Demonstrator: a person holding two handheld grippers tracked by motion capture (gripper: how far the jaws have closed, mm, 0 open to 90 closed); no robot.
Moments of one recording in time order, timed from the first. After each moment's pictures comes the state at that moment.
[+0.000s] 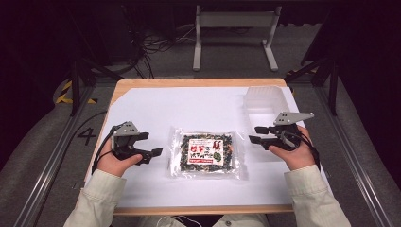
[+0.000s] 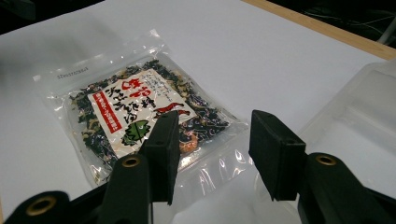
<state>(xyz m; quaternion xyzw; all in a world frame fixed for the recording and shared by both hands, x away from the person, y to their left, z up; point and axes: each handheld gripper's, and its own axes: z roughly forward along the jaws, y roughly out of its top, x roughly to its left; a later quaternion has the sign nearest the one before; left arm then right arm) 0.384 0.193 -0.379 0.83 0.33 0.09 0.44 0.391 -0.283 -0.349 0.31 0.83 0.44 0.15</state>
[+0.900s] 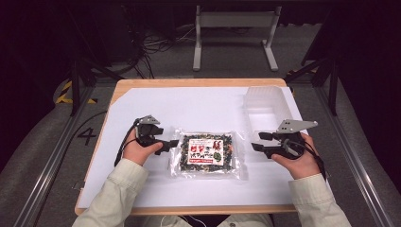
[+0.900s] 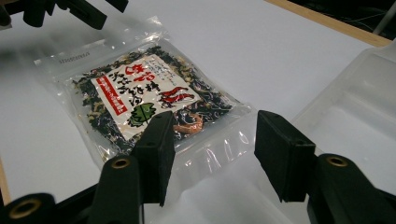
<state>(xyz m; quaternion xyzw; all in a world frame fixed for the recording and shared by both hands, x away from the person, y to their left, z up) 0.444 0.152 -0.424 0.82 0.39 0.05 0.42 0.369 -0.287 -0.354 0.31 0.83 0.43 0.16</state>
